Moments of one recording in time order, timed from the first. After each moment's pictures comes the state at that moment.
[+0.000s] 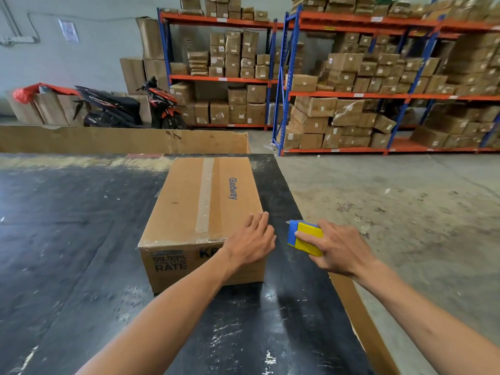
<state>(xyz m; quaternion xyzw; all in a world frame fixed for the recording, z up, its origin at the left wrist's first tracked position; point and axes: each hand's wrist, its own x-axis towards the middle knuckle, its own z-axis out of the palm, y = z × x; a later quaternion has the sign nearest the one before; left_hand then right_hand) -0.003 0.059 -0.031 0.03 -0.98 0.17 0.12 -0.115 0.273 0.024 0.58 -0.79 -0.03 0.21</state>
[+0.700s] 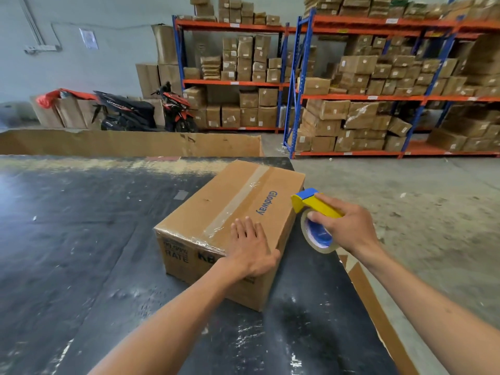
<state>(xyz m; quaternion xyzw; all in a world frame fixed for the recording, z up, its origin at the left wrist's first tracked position) 0.055 0.053 -0.002 0.25 -0.96 -0.07 -0.03 -0.092 0.221 0.056 0.30 -0.83 0.46 0.01</state>
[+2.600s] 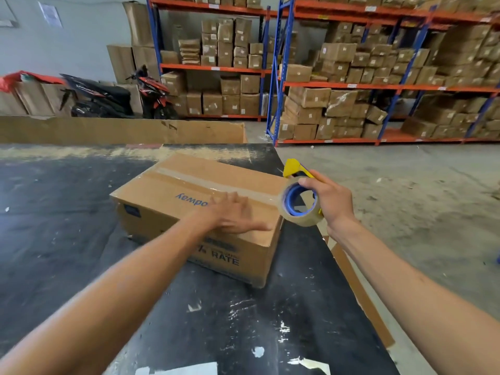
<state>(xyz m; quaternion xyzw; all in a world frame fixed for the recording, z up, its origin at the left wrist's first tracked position) 0.069 0.021 0.050 0.18 -0.97 -0.09 -0.12 -0.044 0.218 0.086 0.13 -0.68 0.71 -0.11</state>
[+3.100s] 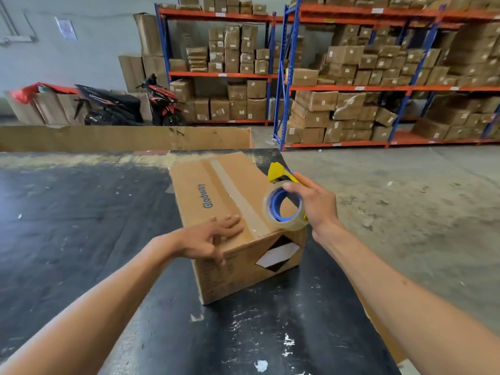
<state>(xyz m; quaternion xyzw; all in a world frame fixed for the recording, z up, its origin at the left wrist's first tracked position) 0.130 -0.025 0.031 0.04 -0.97 -0.21 -0.12 -0.048 0.183 0.071 0.16 -0.66 0.72 -0.14</state>
